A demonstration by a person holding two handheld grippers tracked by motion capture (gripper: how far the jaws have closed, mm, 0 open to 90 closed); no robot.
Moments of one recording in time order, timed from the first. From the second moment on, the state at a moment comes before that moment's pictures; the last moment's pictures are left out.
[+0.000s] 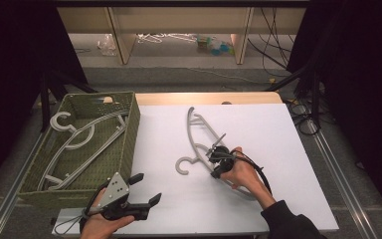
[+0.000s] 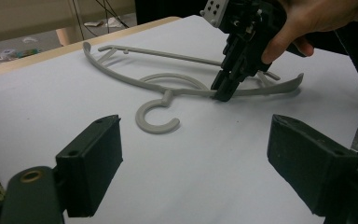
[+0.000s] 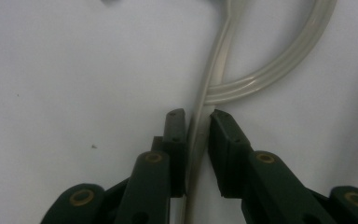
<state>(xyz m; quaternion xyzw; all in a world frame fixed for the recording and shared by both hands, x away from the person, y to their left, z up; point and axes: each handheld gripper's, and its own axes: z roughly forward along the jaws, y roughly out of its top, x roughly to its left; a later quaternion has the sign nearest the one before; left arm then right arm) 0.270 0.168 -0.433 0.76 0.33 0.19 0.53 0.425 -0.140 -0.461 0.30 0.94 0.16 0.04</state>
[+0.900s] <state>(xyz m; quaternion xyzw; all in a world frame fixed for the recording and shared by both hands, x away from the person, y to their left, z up) 0.273 0.163 -0.432 0.77 0.31 0.21 0.51 0.396 -0.170 -0.419 0.21 0.95 0.22 -0.01</state>
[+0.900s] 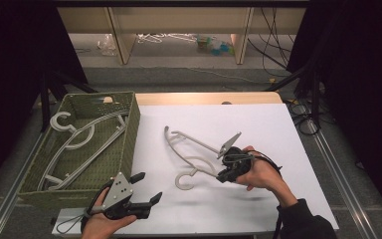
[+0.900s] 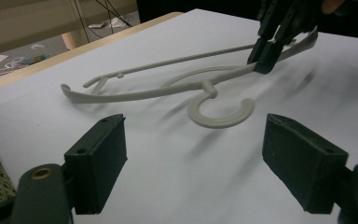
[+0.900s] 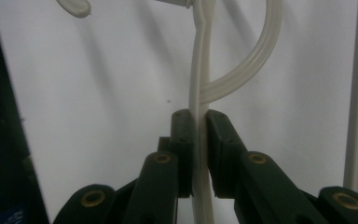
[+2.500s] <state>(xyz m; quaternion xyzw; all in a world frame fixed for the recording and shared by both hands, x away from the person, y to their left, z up) 0.318 0.115 -0.440 0.84 0.23 0.20 0.45 0.362 -0.181 -0.393 0.12 0.95 0.28 -0.08</state>
